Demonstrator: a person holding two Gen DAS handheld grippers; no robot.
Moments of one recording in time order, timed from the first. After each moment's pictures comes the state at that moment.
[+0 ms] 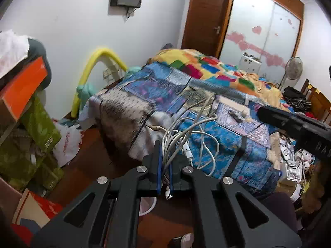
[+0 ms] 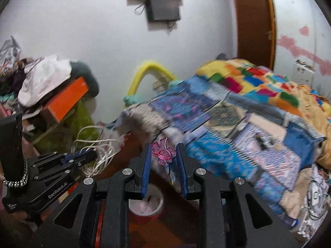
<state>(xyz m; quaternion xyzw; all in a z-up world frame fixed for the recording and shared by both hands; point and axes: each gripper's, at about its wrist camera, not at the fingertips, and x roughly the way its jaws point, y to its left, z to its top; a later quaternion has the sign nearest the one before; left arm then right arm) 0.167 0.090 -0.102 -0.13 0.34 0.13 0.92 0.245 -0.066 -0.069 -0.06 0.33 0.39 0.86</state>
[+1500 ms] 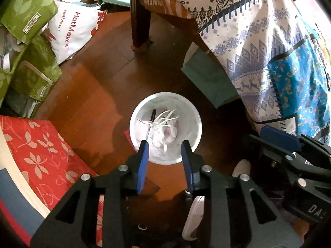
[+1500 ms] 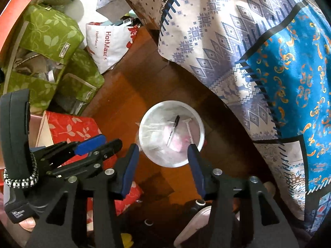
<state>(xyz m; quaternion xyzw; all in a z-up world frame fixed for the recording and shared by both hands) 0.222 0.208 -0.386 -0.28 0.61 0.20 0.72 0.293 0.099 -0.345 -0.14 0.64 0.40 0.64</state>
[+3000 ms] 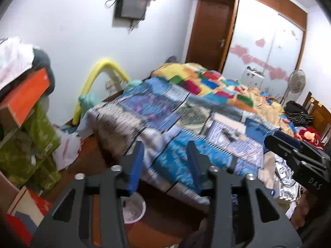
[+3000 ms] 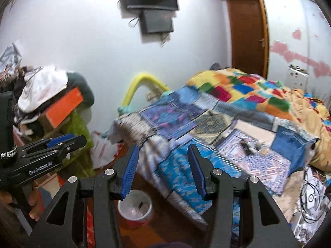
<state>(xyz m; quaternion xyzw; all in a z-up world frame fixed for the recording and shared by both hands) 0.195 0.035 -0.050 -0.13 0.28 0.15 0.94 0.259 -0.138 -0.057 -0.04 0.28 0.37 0.88</state>
